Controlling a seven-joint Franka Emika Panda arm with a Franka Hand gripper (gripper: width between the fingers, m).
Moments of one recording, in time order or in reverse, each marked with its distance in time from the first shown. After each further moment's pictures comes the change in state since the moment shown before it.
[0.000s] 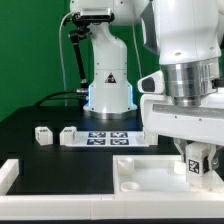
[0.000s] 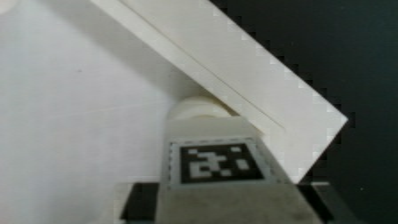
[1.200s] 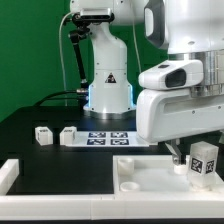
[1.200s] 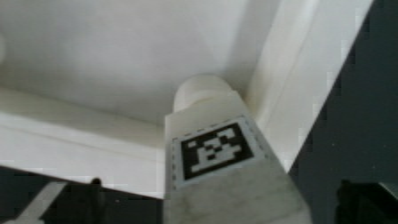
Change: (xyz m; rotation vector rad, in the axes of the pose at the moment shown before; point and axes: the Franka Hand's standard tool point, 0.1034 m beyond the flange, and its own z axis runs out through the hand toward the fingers) arm -0.004 -0.002 -0.009 -0.059 0.042 -1.271
